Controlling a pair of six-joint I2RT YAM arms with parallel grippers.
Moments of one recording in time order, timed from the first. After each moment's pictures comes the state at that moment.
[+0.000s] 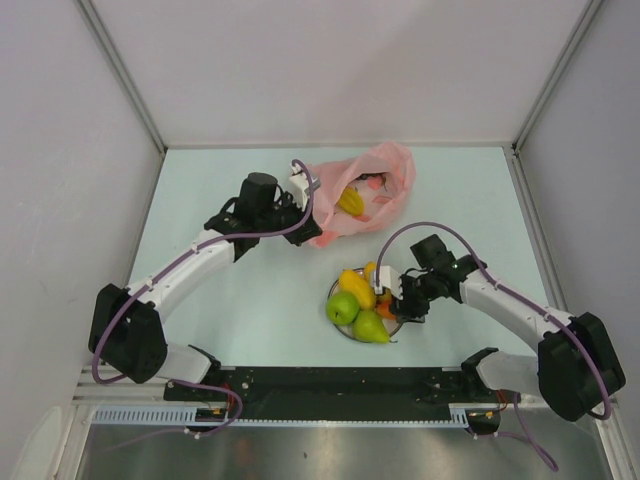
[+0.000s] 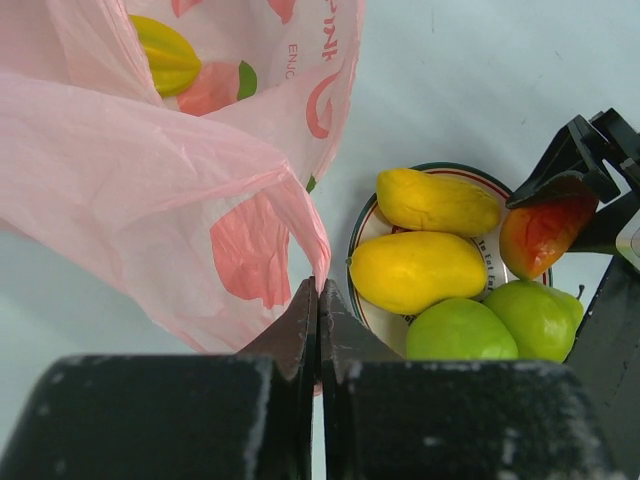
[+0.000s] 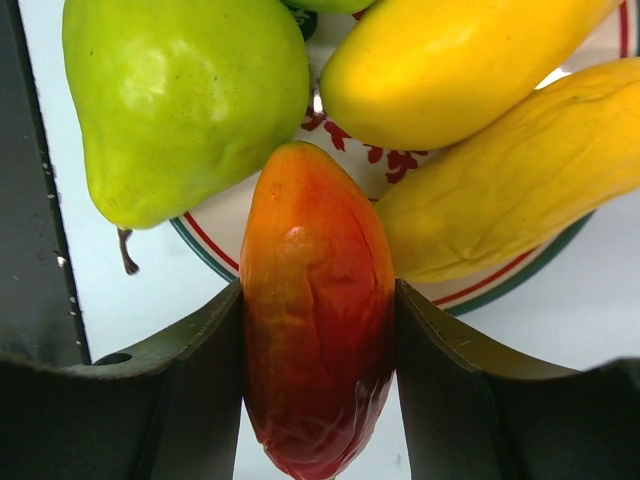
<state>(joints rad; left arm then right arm) -0.51 1.40 1.07 -0.25 0.49 0.02 0.51 1.21 0.68 -0.66 -0.53 -0.95</state>
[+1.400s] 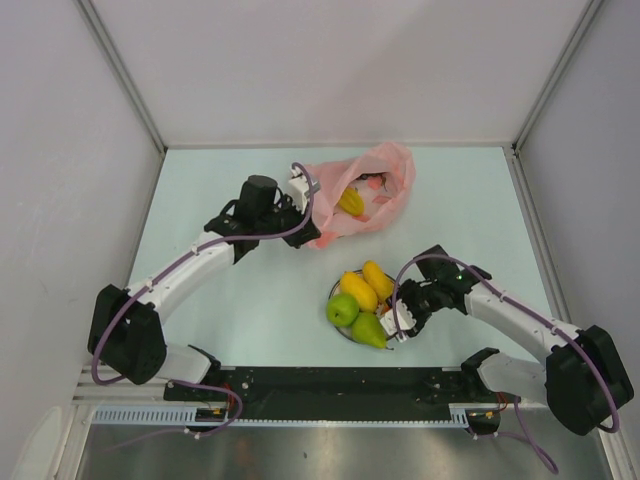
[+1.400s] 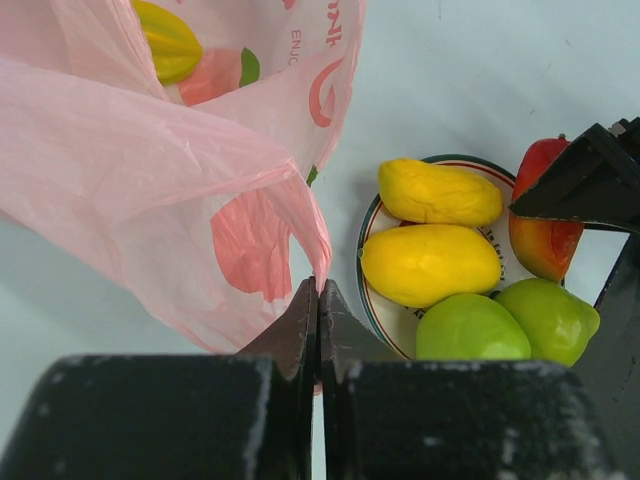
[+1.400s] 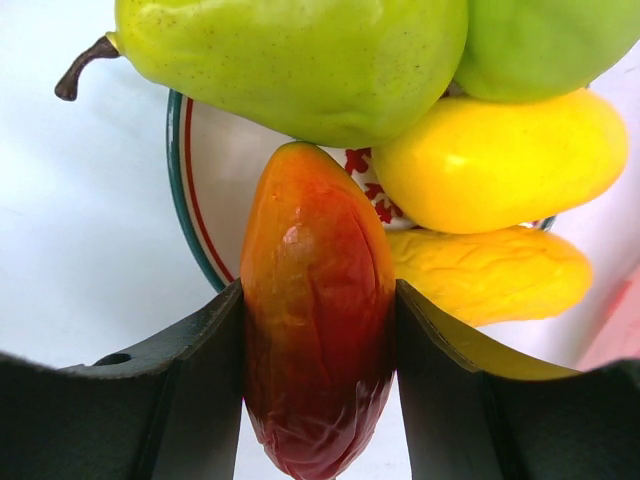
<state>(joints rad) -0.51 1.40 1.06 -0.25 0.48 0.03 0.53 1.13 0.60 -0.67 -0.56 -1.68</state>
